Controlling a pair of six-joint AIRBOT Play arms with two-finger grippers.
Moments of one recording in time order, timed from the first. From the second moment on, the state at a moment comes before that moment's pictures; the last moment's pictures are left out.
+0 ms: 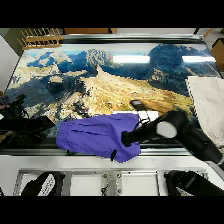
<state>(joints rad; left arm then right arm) 0.38 -0.89 0.84 1.21 -1.40 -1.42 0.61 -0.94 0.95 -1.27 1.29 1.96</state>
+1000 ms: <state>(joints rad) -0.20 -1.05 0.94 1.20 -1.15 -1.58 0.22 -1.18 0.43 -0.59 0.93 1.41</state>
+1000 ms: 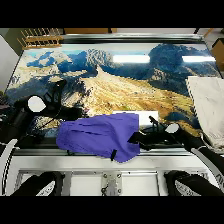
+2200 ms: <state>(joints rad) -0.21 -1.06 0.96 1.20 -1.15 -1.62 -0.13 -1.34 1.16 -0.80 1.03 1.38</state>
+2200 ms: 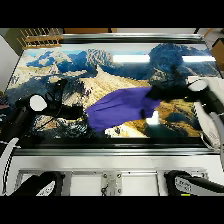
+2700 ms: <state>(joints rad) -0.21 -1.06 0.96 1.20 -1.15 -1.66 -0.73 -1.43 1.56 -0.82 0.91 1.49</state>
